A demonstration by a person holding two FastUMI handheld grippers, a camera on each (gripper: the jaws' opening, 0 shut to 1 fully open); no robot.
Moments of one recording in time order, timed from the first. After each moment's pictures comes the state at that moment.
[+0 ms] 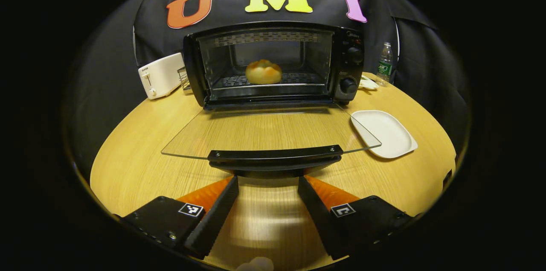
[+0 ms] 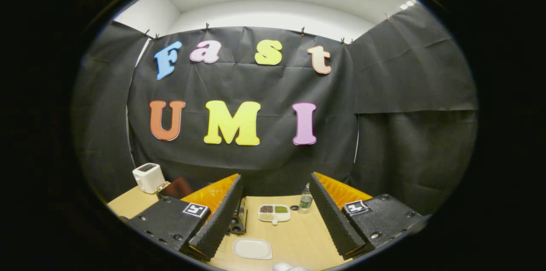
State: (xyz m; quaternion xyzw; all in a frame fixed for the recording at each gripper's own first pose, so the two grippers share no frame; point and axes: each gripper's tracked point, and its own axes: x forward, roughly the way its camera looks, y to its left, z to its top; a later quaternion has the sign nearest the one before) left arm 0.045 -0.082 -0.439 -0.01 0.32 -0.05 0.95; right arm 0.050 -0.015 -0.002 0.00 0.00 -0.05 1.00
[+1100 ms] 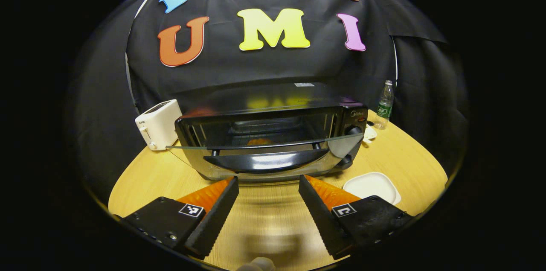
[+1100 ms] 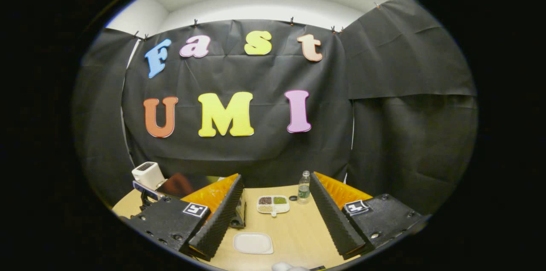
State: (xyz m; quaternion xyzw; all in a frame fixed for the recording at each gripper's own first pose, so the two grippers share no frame) left arm 0.145 -0.085 -0.318 0.00 0.22 -0.06 0.97; right arm 0.048 -0.038 -0.027 0.03 0.03 -0.06 1.00
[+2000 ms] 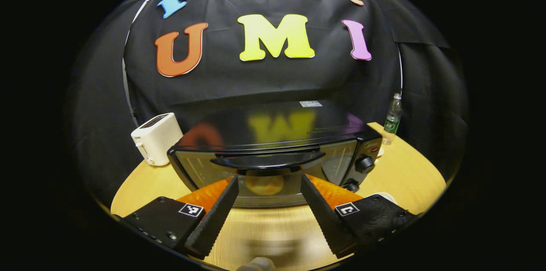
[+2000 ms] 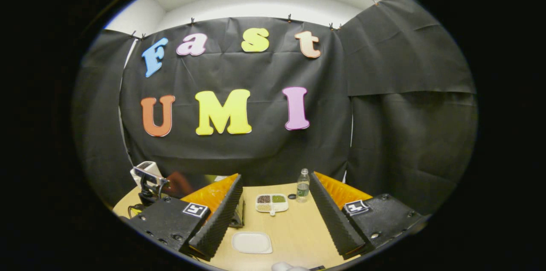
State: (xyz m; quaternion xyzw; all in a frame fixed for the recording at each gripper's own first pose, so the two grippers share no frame) left arm 0.174 -0.080 -0.280 0.00 0.19 -0.05 0.98; right arm 0.056 -0.038 -0.026 0.04 0.04 -0.05 1.00
